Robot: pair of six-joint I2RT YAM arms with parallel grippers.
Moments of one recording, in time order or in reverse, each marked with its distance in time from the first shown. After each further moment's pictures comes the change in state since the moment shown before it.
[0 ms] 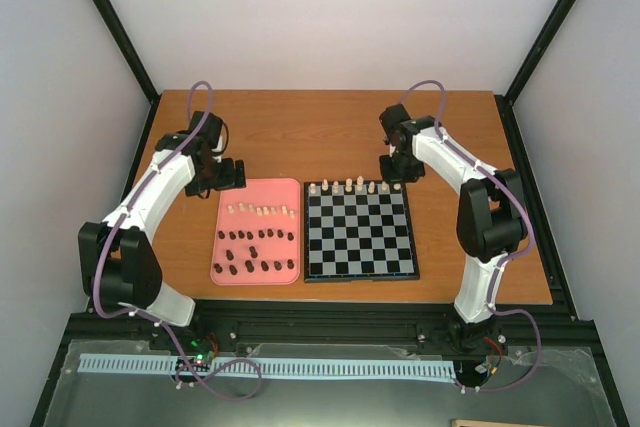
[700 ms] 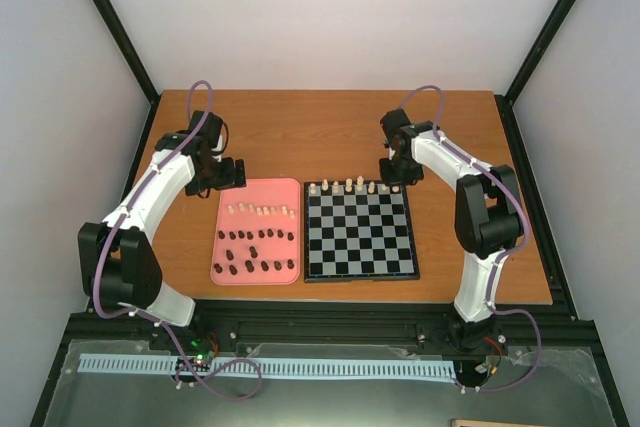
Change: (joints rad) left arm 0.000 -0.001 0.005 0.003 0.003 0.000; right arm -0.018 0.027 -0.053 0.086 -0.022 -0.004
